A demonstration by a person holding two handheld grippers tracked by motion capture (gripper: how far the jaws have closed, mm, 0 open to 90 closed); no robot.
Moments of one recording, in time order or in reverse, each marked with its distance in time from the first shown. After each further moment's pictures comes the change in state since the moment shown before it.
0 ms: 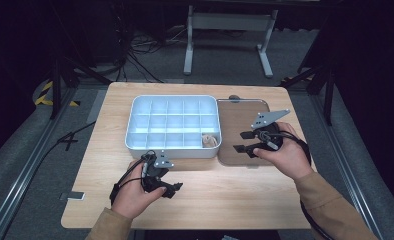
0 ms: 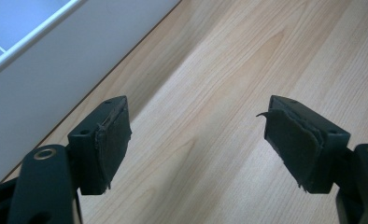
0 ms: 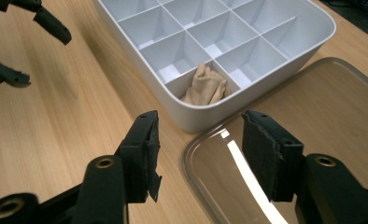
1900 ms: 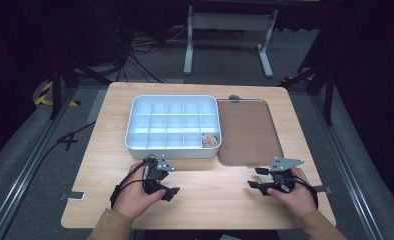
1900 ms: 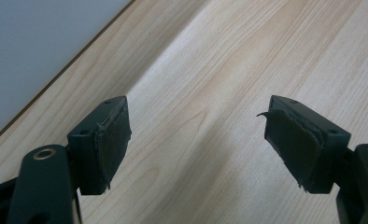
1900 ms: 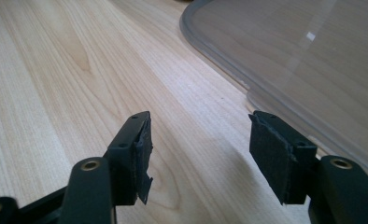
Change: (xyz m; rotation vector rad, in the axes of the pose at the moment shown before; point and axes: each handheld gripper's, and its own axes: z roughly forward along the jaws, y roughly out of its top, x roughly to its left) left arm 0.006 -0.013 0.020 0.104 0.008 -0.006; right arm 0.013 -0.154 0.038 -0.062 -0.024 0.123
